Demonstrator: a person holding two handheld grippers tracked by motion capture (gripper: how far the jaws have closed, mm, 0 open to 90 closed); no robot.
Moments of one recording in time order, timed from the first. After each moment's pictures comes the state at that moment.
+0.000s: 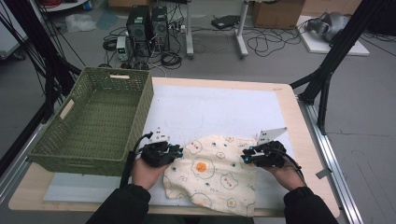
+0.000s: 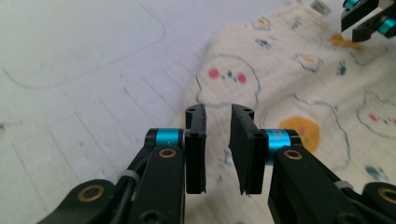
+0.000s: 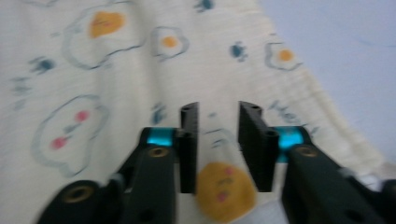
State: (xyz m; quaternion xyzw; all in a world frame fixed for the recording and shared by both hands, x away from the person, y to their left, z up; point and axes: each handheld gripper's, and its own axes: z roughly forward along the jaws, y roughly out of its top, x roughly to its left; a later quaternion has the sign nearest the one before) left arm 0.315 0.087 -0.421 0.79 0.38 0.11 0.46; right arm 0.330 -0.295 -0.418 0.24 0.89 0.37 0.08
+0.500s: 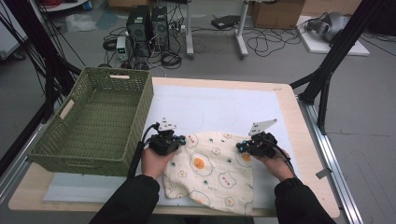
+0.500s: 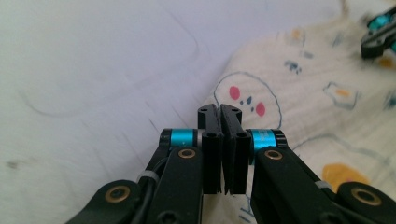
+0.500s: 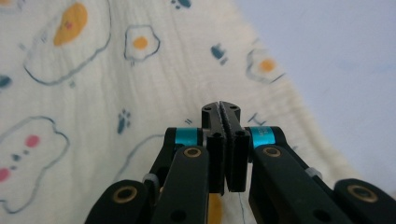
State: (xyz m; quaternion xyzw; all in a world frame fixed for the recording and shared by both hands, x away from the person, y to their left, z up) left arm 0.339 0.078 -0.416 0.76 0.42 0.16 0.46; right arm 0.363 -0.280 -0.422 0.24 0.89 0.37 0.08
